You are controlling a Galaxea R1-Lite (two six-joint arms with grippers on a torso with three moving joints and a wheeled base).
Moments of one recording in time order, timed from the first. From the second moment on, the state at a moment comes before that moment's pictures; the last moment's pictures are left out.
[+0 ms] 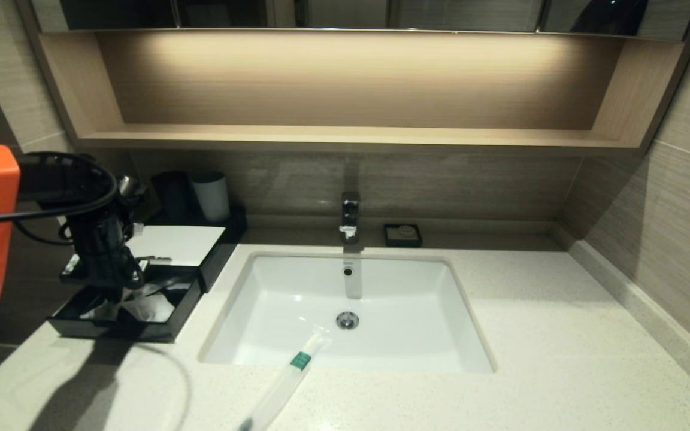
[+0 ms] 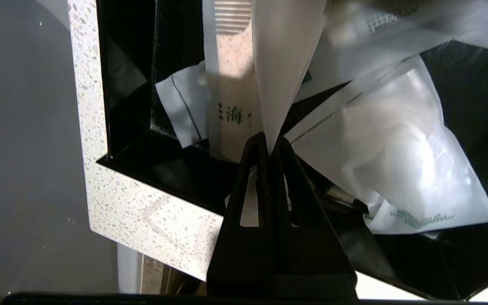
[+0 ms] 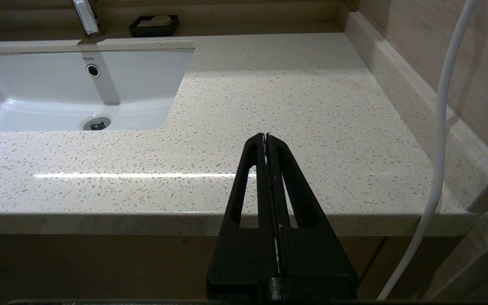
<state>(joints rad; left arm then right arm) 0.12 2.27 -1.94 1.03 0.25 -0.01 0.00 0.00 0.00 -0.01 -0.01 0.03</state>
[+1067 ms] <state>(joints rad) 0.15 2.29 -1.94 0.94 0.36 -0.01 0.00 0.00 0.00 -0.01 -0.01 0.03</state>
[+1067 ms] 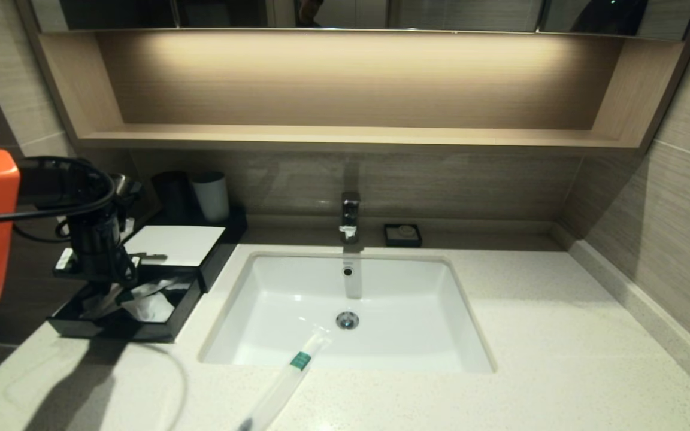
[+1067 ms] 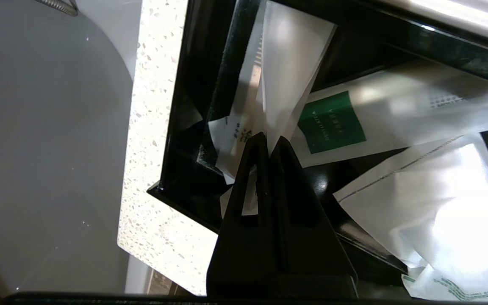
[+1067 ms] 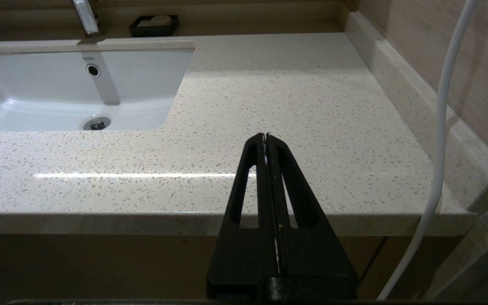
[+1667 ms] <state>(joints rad) 0.15 2.28 -1.93 0.95 0.36 -0.01 0.00 0.00 0.00 -0.01 -0.01 0.03</state>
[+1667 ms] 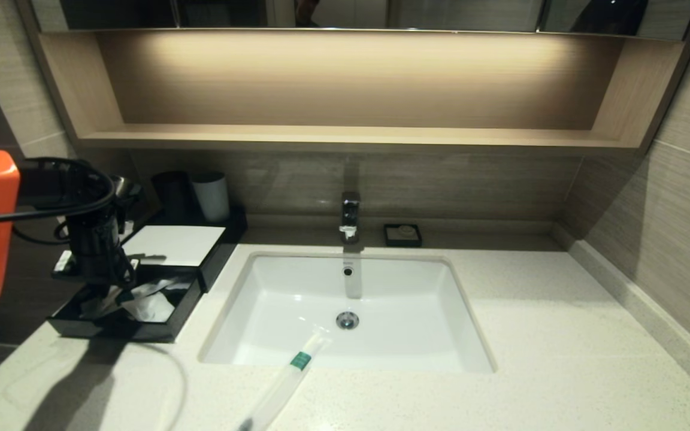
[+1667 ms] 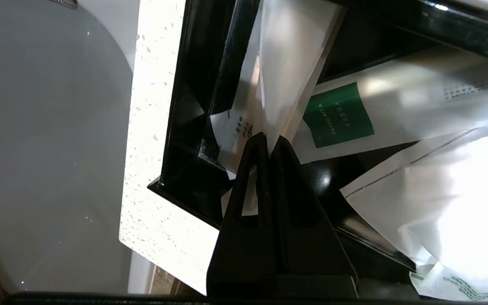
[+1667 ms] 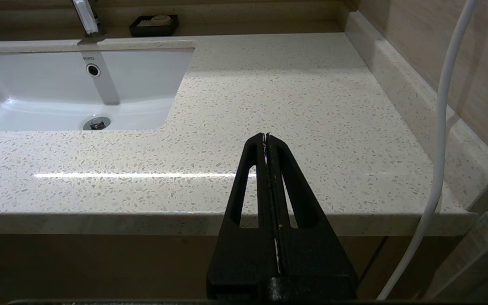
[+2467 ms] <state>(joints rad) 0.14 2.25 -1.92 0.95 0.35 -0.01 0.00 0.00 0.00 -0.01 -0.01 0.03</state>
